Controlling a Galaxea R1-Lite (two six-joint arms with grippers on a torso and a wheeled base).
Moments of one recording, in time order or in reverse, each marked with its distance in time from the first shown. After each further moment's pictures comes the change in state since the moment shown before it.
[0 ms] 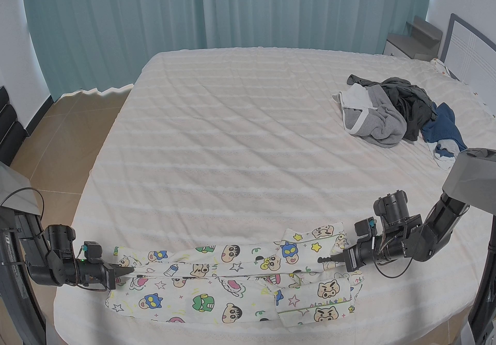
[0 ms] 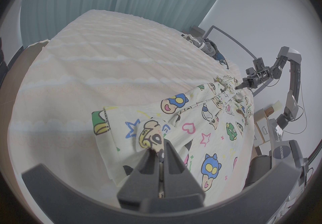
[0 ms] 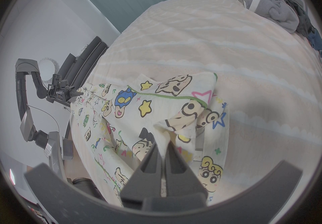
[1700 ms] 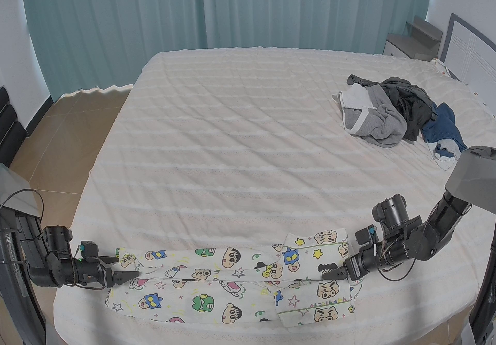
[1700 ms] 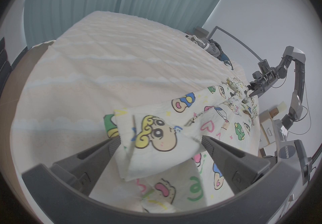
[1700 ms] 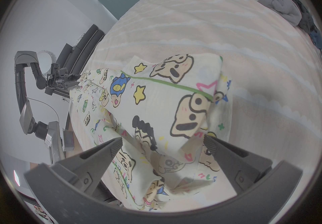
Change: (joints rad) left arm 0.033 0.039 -0.003 -0.067 0.013 -0.004; right arm 0.011 -0.024 -0.001 0.154 -0.026 -0.041
